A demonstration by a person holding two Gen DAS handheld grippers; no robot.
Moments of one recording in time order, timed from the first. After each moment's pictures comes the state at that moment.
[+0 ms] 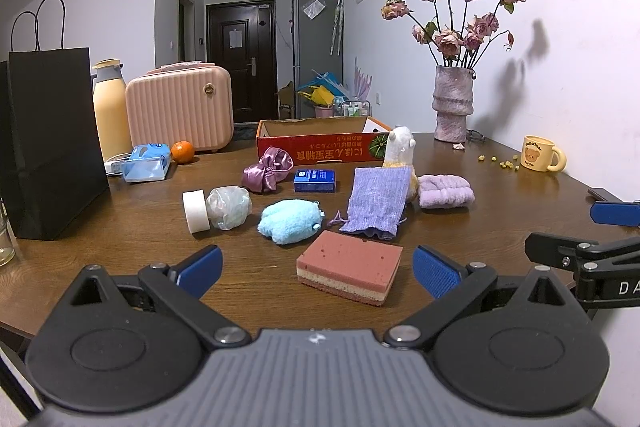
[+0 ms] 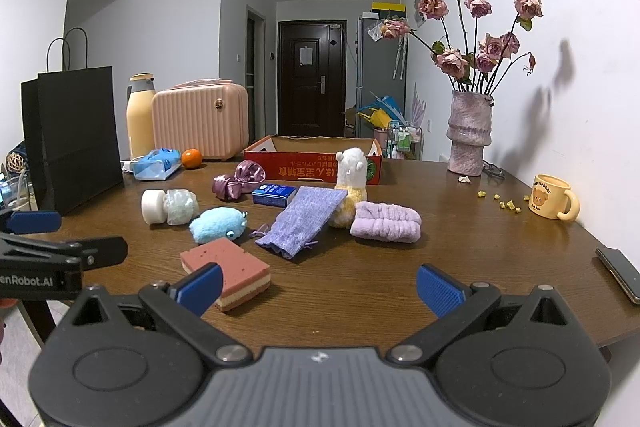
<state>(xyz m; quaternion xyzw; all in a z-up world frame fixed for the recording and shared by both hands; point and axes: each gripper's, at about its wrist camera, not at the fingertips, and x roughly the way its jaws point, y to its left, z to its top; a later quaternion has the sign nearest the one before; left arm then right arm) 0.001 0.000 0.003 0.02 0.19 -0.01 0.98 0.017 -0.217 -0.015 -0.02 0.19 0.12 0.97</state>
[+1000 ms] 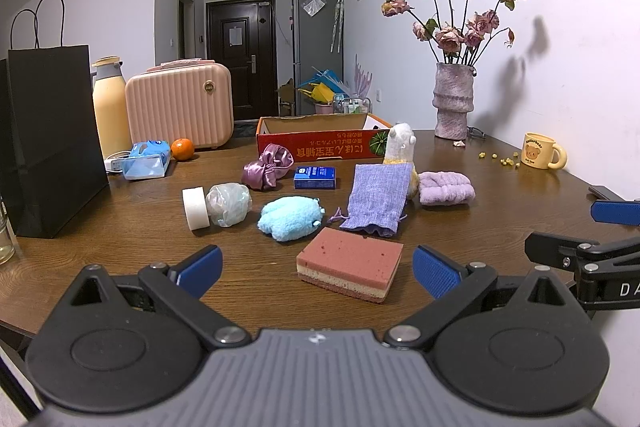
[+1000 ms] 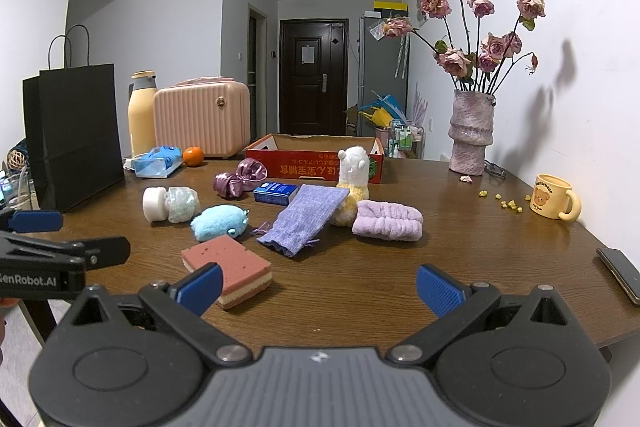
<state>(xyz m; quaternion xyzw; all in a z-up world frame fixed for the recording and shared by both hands) 0.004 0.003 -0.014 0.02 0.19 -0.01 0.98 0.018 -0.217 -0.016 -0.03 0.19 0.12 0.97</state>
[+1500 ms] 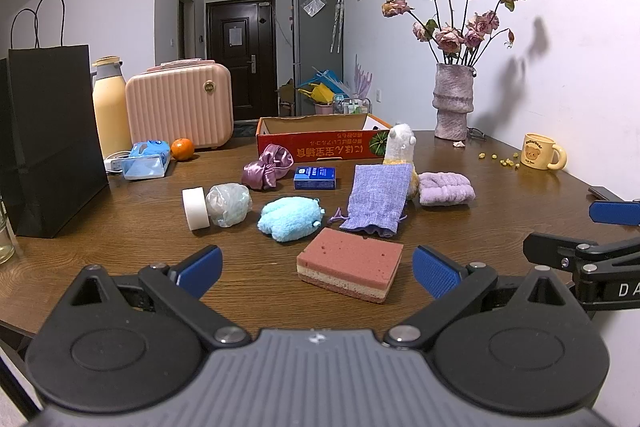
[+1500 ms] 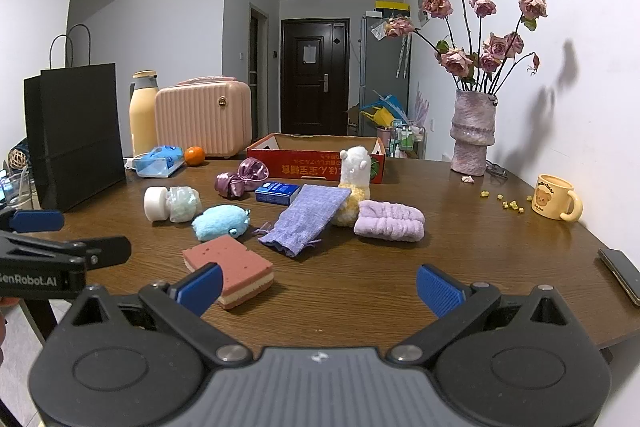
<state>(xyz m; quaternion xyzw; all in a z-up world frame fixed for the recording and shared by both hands) 0.004 0.002 -0.013 0.02 0.20 -0.01 0.98 0.018 -0.217 -0.017 -0.03 0.19 0.12 0.97</state>
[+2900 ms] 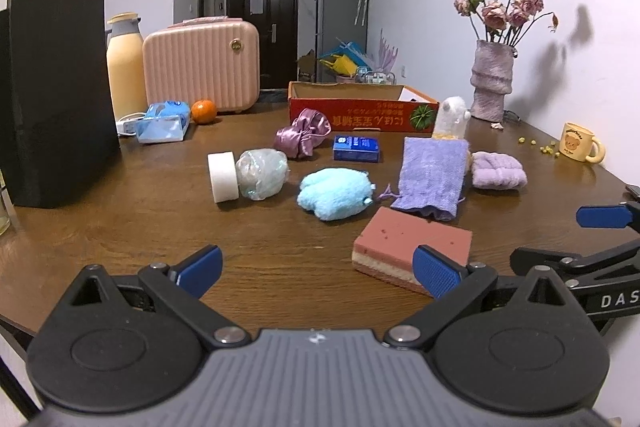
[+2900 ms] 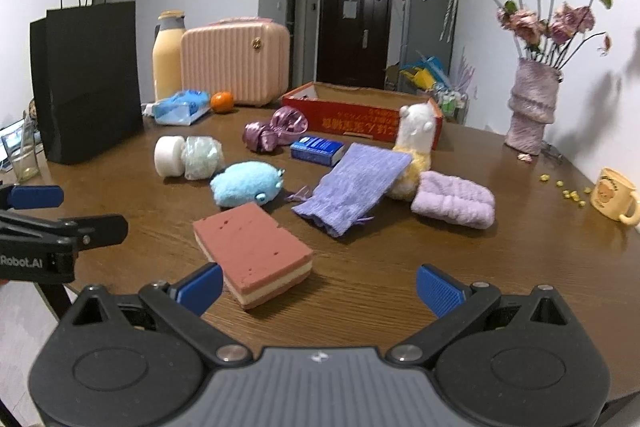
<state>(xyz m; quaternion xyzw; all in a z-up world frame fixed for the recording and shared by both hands) 0.056 0.046 -0.036 -0.01 0.24 0.02 0.97 0.100 -0.162 -0.046 -0.07 0.27 0.17 0.95</state>
